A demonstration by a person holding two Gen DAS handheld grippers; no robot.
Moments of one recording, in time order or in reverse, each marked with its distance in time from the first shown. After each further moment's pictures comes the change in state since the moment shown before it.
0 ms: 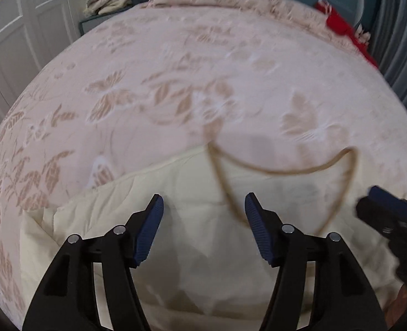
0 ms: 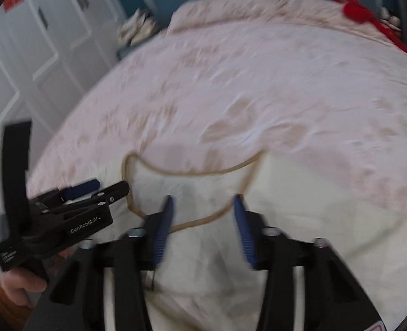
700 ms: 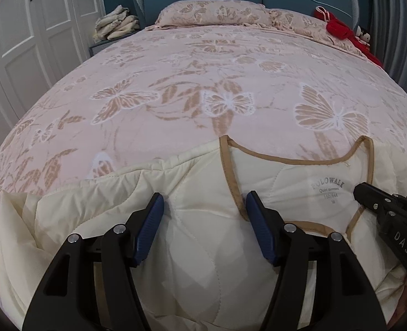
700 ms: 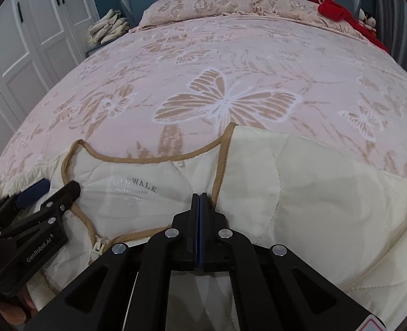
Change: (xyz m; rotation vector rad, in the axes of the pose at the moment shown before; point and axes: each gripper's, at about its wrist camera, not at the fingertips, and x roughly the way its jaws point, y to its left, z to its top) left arm 0.012 -0.009 -0.031 0.038 -0.169 0.104; right arm 0.041 -0.022 -0.027 0.066 -0.077 -0.167
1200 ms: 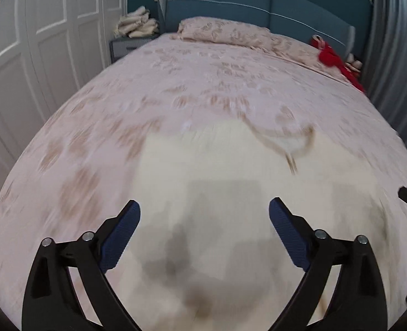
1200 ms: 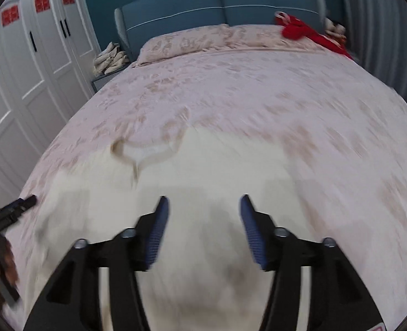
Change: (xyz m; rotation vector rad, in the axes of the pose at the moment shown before) left arm -0.233 0.119 -0.087 -0.110 0.012 -0.119; right arm -0.267 -0.100 -0.100 0.059 -0.101 -0.012
